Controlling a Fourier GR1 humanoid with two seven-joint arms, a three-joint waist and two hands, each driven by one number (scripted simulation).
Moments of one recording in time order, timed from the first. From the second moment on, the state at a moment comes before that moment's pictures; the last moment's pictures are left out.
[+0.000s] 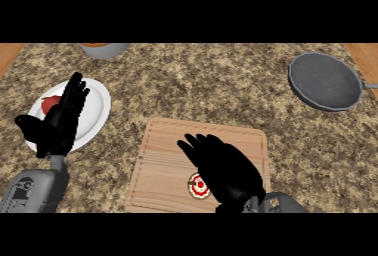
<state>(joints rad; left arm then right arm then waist) -0.23 0.27 0.00 -1.44 0.10 0.15 0.04 -0.39 -0.13 0.66 -1.84 0.56 0.60 0.78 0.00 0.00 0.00</state>
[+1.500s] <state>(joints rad) -0.26 0.21 0.07 -1.44 0.04 0.09 0.07 -0.35 -0.01 0.68 -1.52 0.83 0.65 0.52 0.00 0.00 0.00</state>
